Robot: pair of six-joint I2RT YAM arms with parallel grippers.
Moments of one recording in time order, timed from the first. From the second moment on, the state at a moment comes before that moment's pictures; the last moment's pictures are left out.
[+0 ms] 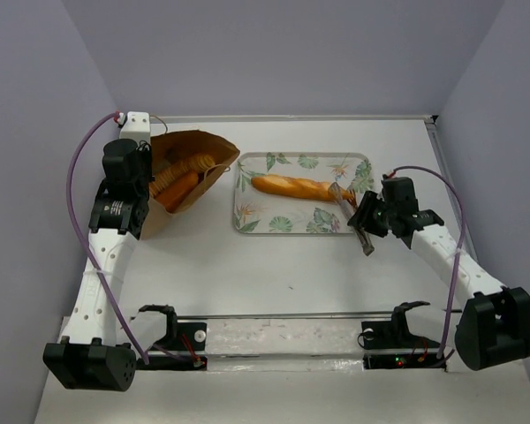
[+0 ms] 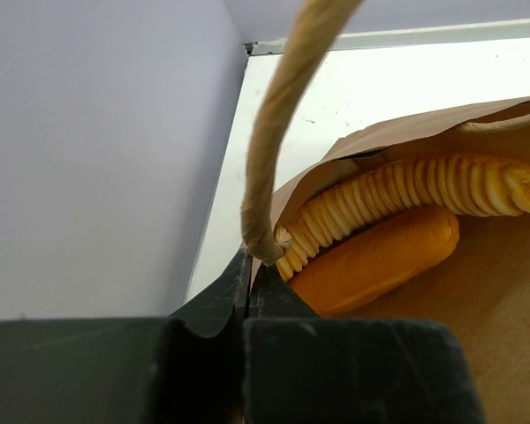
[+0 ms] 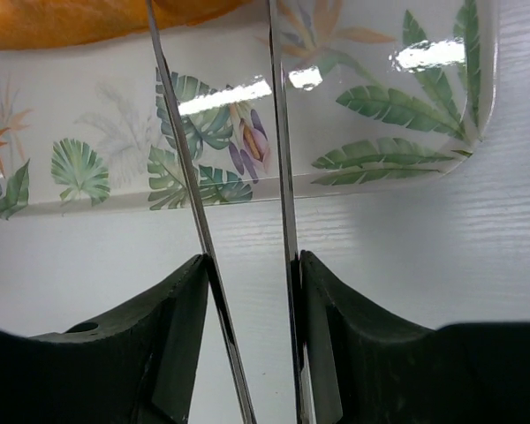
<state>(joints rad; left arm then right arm) -0.07 1.03 1.13 -0.40 -0.34 0.17 0.20 1.16 0.76 -0.47 -0.09 0.55</state>
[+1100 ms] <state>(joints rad) -0.07 1.03 1.13 -0.40 -0.34 0.17 0.20 1.08 0.89 -0.58 0.10 0.58</state>
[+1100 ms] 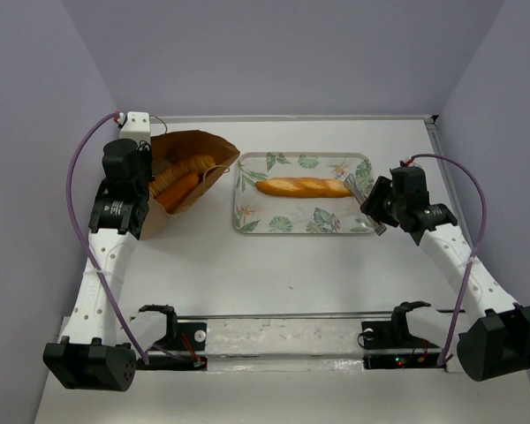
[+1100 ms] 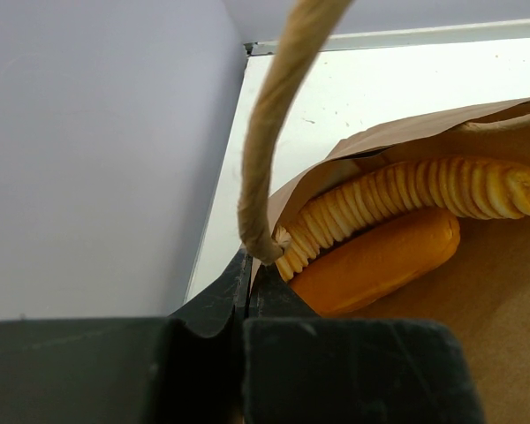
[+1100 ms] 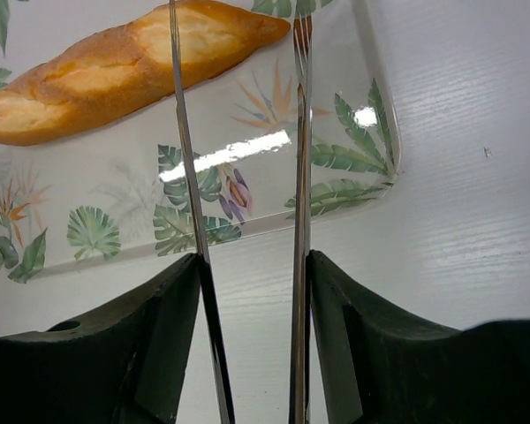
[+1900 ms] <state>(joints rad) -0.09 0.83 0.91 -0.30 -0.11 0.30 0.59 1.32 1.47 -0.48 -0.35 0.44</state>
